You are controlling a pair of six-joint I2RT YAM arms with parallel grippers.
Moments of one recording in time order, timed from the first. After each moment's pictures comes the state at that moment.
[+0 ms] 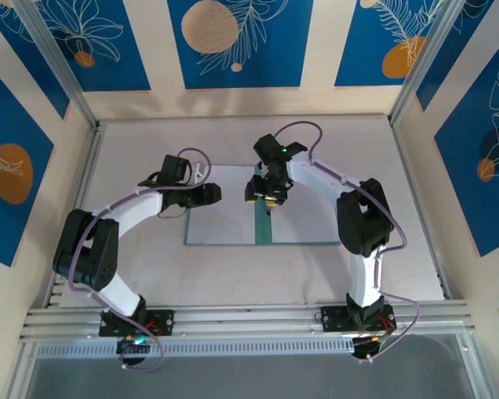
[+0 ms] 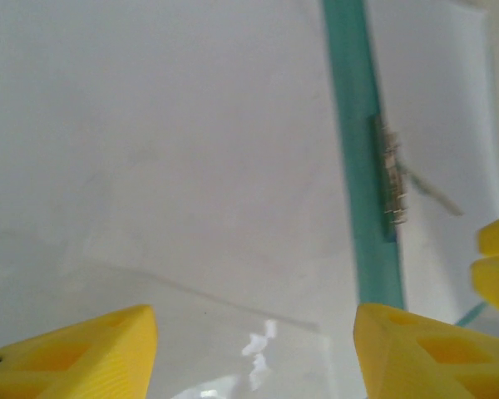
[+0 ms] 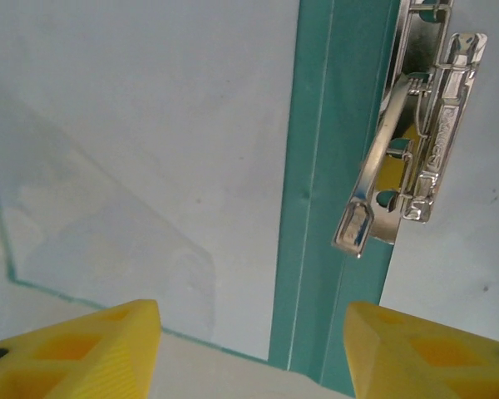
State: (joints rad) left arm -0.34 1.62 0.97 -0.28 0.42 -0.44; right arm 0.57 1.96 1.60 -0.99 -0.24 0.58
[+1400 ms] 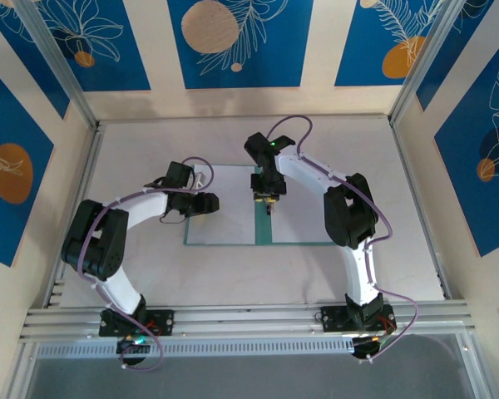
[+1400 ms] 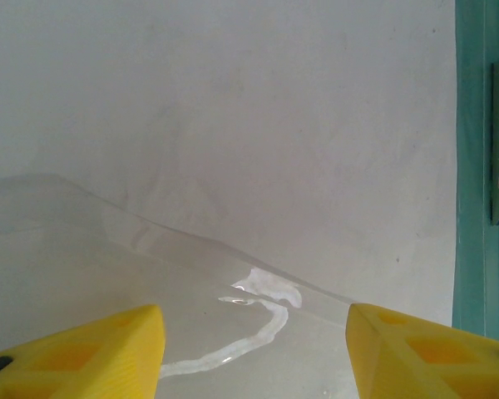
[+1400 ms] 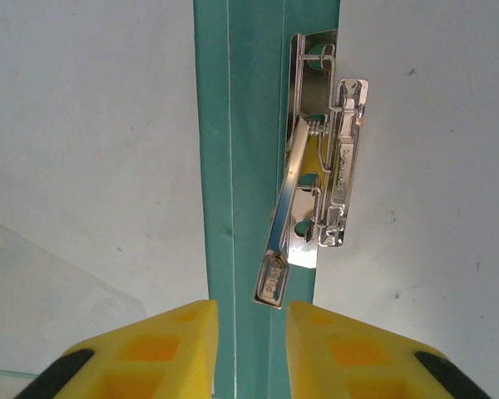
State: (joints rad) left arm -0.34 1.70 0.95 -0.29 0.38 -0.42; right arm 0.60 2.09 1.78 -1.16 -0.05 0.60
